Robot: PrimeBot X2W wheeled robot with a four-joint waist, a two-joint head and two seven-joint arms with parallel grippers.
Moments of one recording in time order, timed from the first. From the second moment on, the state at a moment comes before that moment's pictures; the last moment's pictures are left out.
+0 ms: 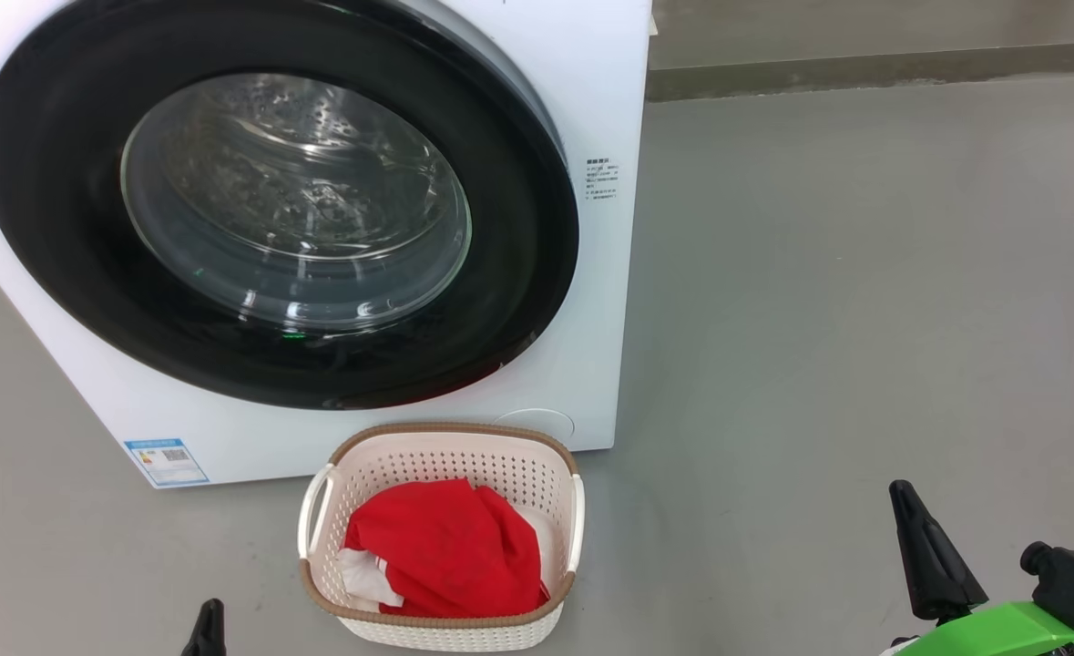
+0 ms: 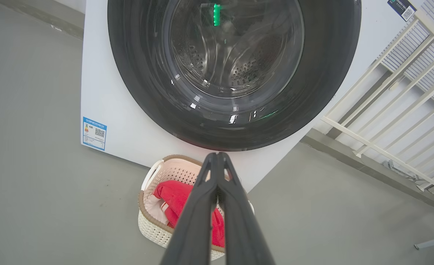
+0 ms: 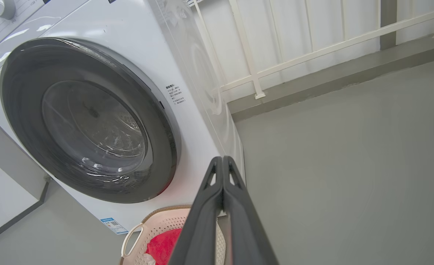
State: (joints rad) left arm 0.12 0.07 0.08 0.22 -0.60 -0.12 -0.18; right arm 0.07 -0.08 -0.02 0.20 0.58 0.13 -0.18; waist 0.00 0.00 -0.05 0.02
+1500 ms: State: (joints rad) left arm 0.05 0.05 0.08 0.24 -1.04 -0.12 -0.05; right arm 0.01 -0.06 -0.06 0.23 1.02 0.13 -0.06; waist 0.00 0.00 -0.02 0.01
